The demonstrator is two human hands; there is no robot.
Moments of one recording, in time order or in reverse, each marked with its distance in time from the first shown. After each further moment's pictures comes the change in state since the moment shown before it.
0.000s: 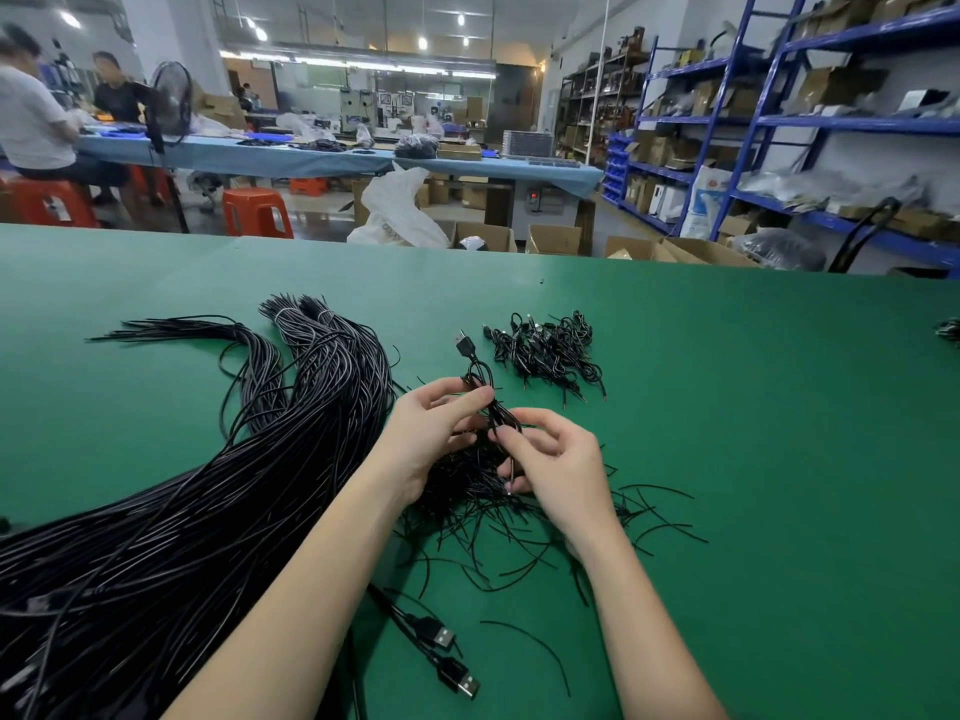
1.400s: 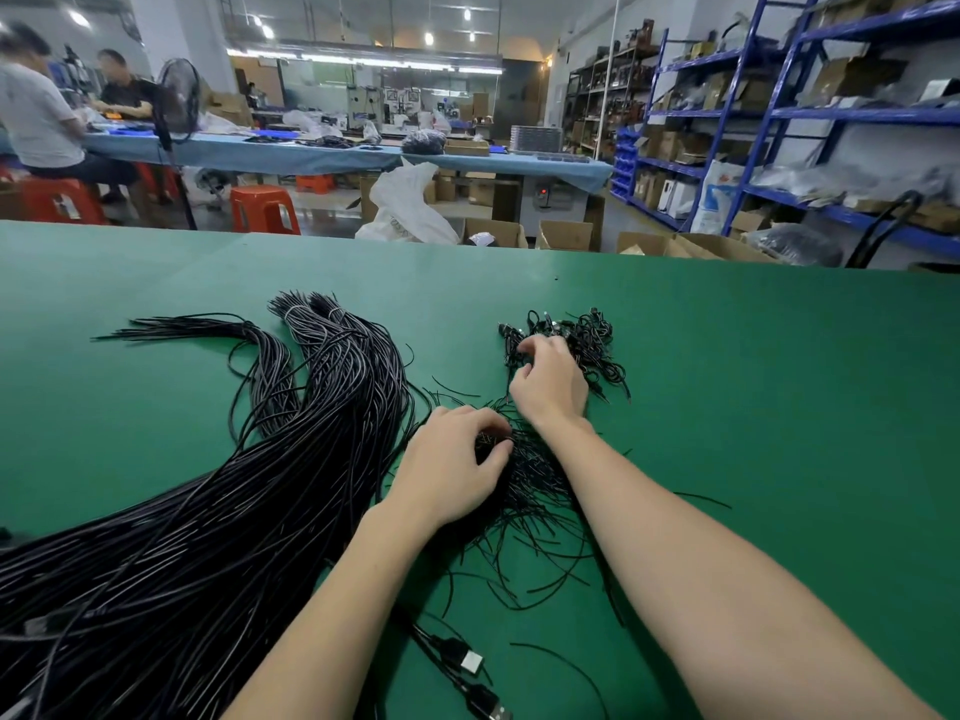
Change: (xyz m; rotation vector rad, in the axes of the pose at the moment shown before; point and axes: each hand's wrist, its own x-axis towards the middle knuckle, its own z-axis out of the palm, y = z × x) left_hand 0.003 -0.023 -0.017 1.199 -0.025 0.476; right_hand 0.147 0.024 0.025 -1.002 0.225 -0.226
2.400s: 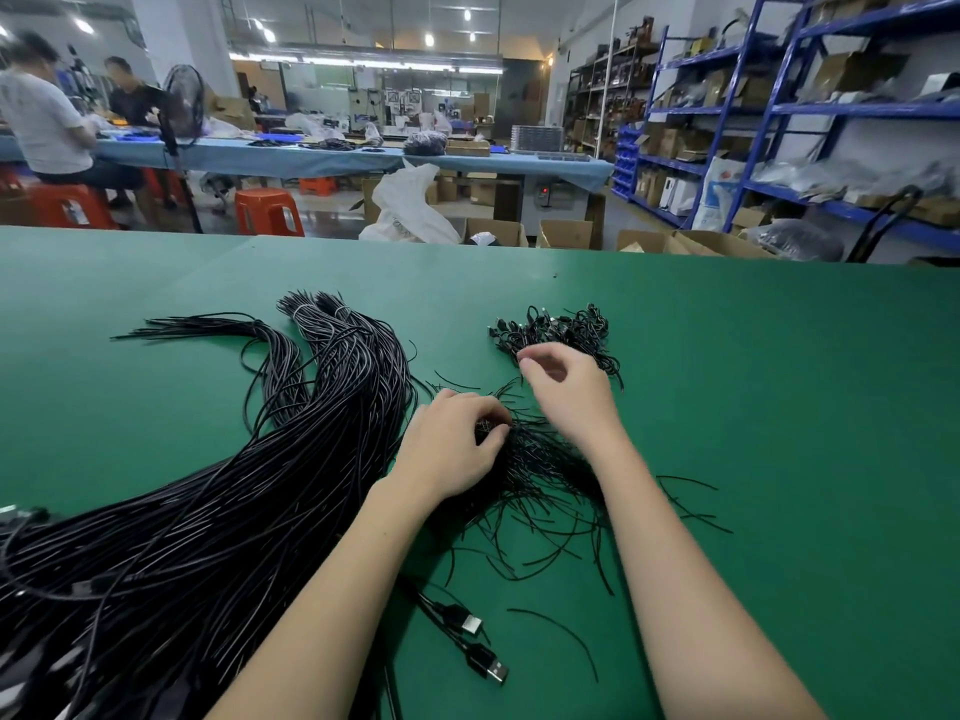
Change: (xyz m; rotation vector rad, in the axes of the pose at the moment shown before) left_hand 0.000 0.008 -0.009 0.096 -0.007 0.022; right_hand -0.064 -0.015 -0.077 0.492 -0.127 0.038
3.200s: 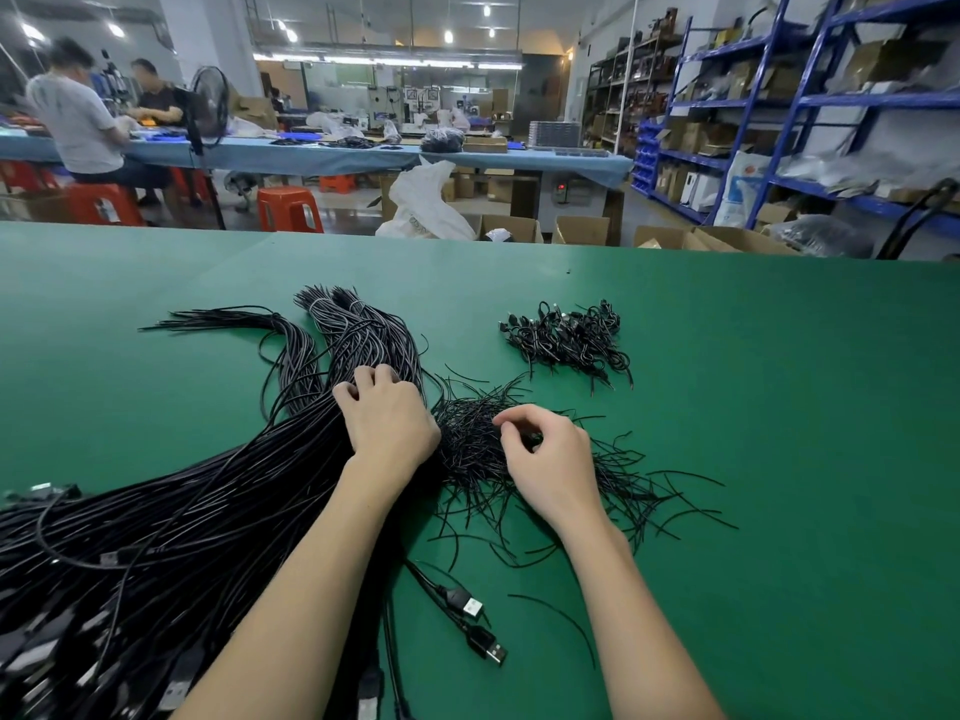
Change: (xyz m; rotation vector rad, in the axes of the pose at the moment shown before) left_hand 0.004 -0.033 -0.015 0.558 0.041 -0.442; right_hand -0.070 0.014 0.026 -0.029 -0.046 -0.013
